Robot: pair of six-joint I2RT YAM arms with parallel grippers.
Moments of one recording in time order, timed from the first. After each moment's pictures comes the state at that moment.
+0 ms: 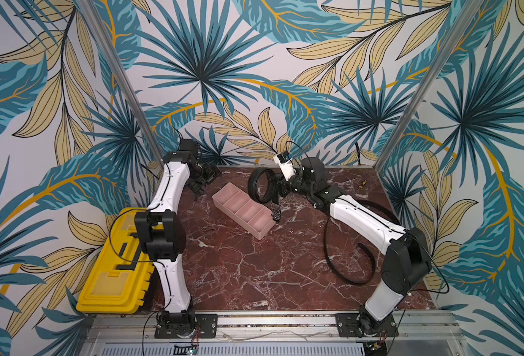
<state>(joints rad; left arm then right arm) 0.03 1.93 2.03 -1.13 0.37 -0.71 0.54 1.72 1.45 -0.04 -0.31 -0.07</state>
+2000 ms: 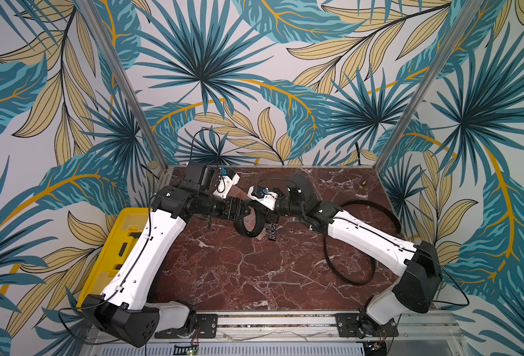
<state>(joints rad) -0.32 1.32 1.54 -1.12 0.54 -0.18 0.75 1.59 1.37 -0.18 -0.31 -0.48</state>
